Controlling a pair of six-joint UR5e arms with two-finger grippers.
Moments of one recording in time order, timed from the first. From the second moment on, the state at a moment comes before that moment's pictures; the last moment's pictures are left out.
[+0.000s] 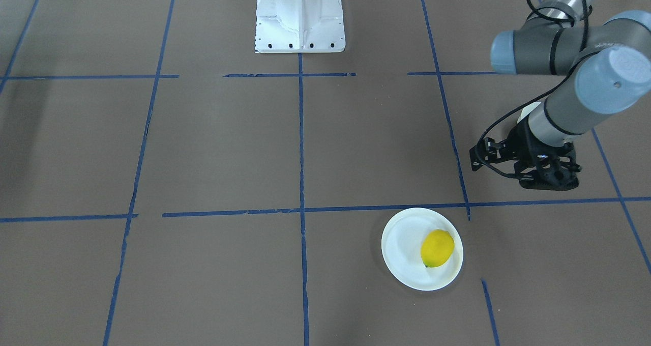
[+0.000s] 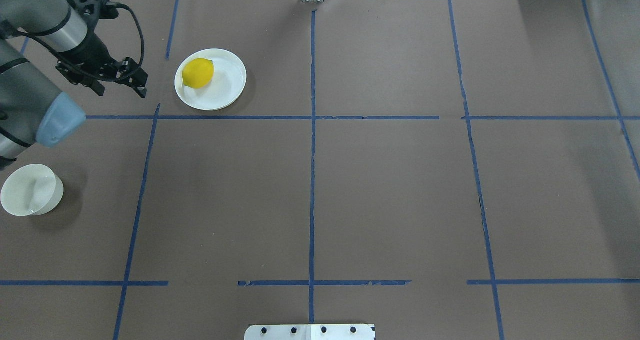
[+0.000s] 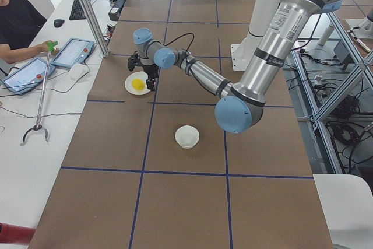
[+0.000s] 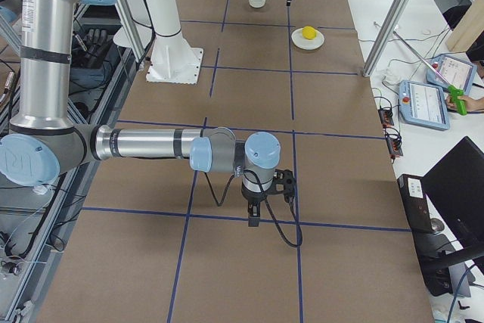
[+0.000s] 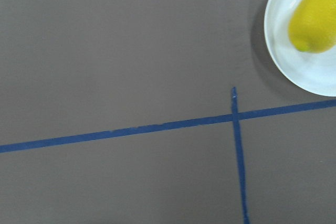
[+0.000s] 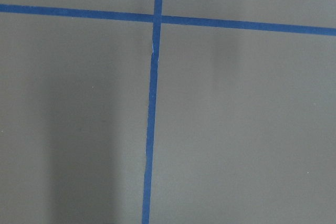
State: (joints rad) left arm -1.01 -2.08 -1.59 -1.58 -2.26 -0.69; right arm 1.54 -1.71 1.75 -1.64 2.28 -0.05
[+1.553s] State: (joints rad) left arm -0.93 -2.40 -0.98 -2.00 -2.15 -0.69; right arm 1.54 -1.71 1.75 -1.64 2.28 -0.05
